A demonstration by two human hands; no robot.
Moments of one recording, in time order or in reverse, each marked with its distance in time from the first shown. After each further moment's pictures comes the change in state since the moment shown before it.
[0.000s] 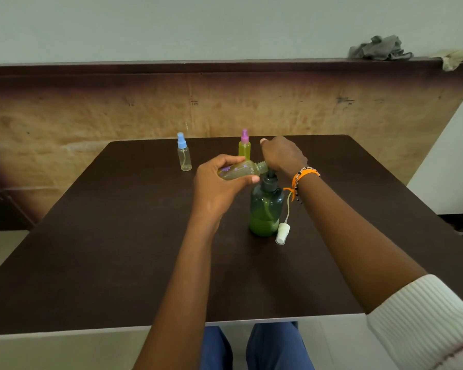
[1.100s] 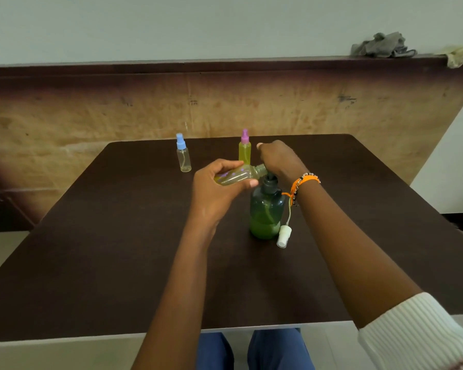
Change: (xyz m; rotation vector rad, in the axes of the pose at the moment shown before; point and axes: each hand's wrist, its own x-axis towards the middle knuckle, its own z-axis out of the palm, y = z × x) left_hand -0.002 0.000 -0.003 -0.030 -0.027 -0.024; right_hand 0.002 0.001 0.010 0.199 -0.055 0.025
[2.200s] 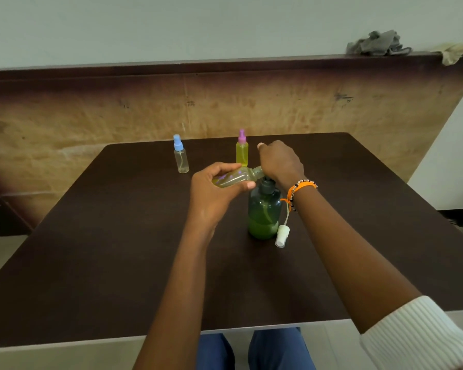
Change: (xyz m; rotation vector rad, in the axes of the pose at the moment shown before) left_hand 0.001 -0.003 0.000 0.016 0.008 -0.001; right_hand -0.005 0.006 0.000 -0.166 0.114 -0.047
